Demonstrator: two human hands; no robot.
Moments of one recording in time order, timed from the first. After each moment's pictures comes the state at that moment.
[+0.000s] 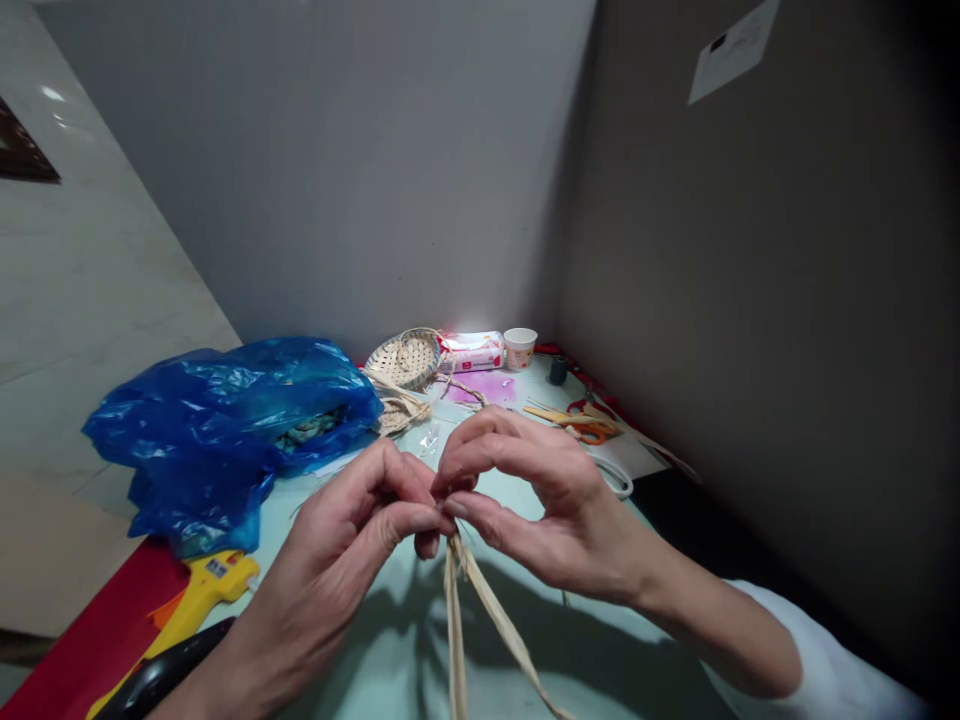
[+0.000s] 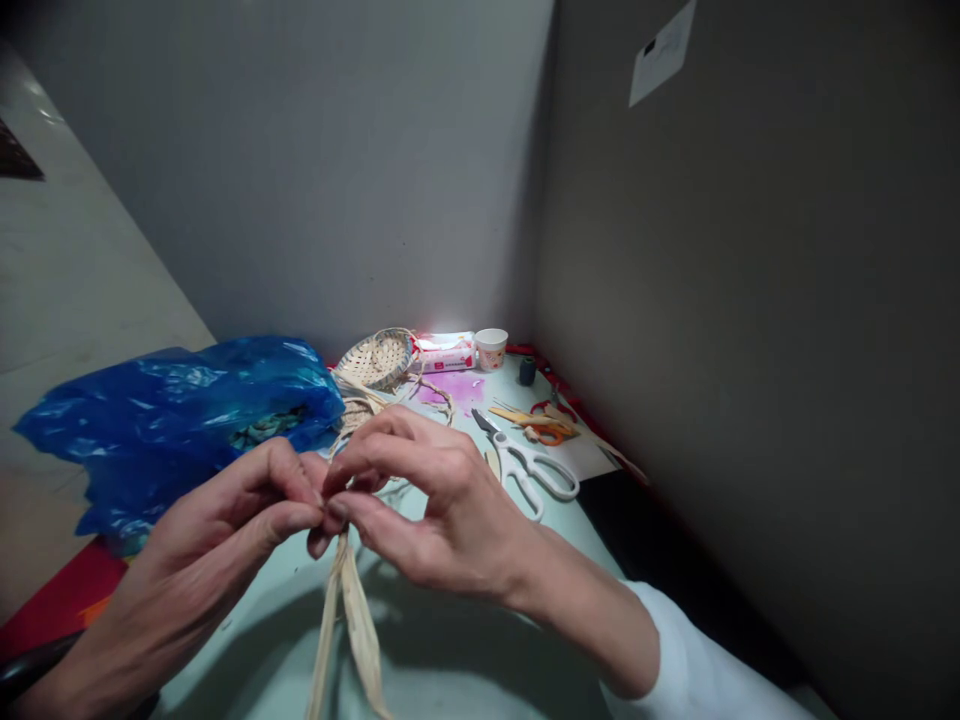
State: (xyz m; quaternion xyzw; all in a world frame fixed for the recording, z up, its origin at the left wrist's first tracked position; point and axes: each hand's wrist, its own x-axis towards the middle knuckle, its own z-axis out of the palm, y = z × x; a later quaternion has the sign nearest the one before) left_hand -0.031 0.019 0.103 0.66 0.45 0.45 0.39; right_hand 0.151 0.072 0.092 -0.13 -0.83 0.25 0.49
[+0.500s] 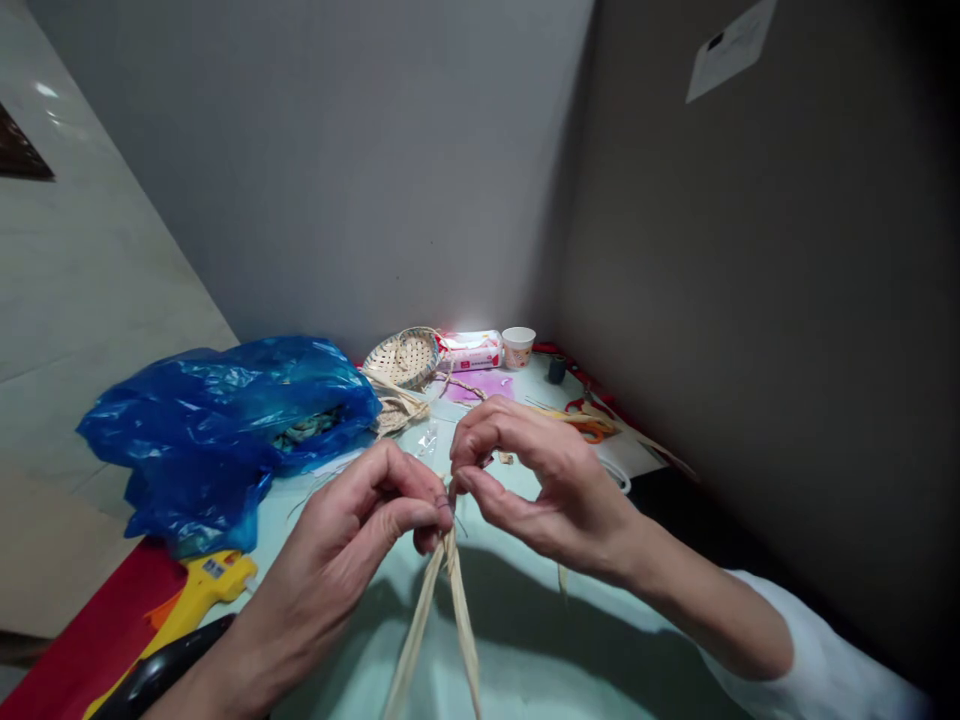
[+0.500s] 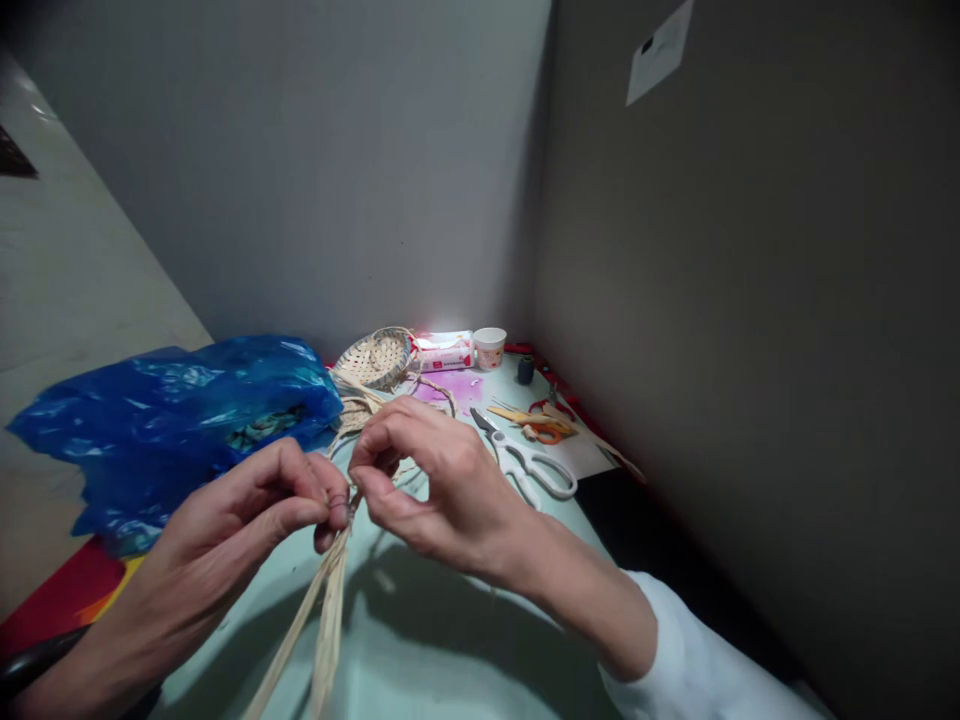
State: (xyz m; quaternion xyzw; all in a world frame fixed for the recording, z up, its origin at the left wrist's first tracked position) left_hand -0.030 0.023 0.101 0.65 0.45 0.44 0.42; right_hand 0.154 0.081 0.085 -0.15 -0.84 0.20 0.49
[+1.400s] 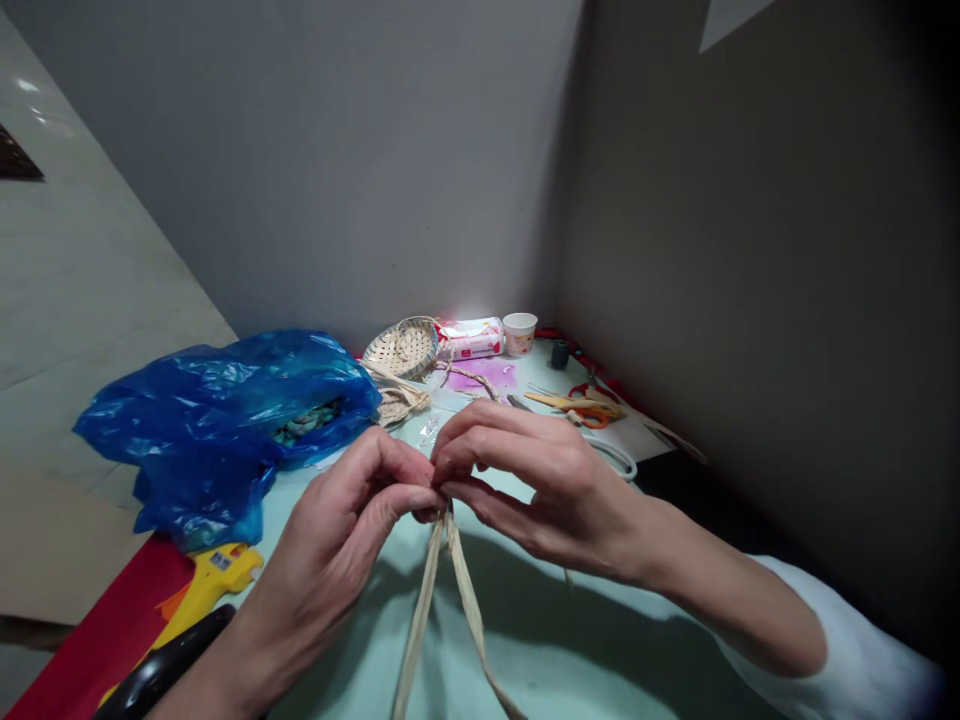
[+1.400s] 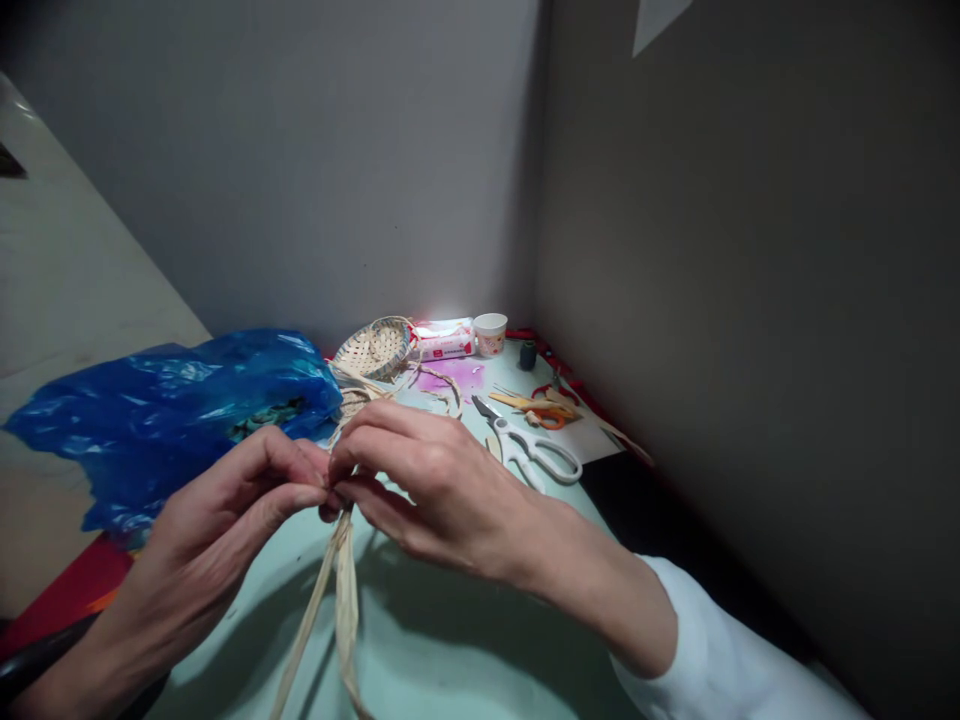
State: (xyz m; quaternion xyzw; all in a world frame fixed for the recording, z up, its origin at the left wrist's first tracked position) left_hand -0.032 0.026 0.095 0.71 0.47 0.44 0.27; right_hand 0.158 0.082 0.087 -0.09 -0.89 0.18 0.42
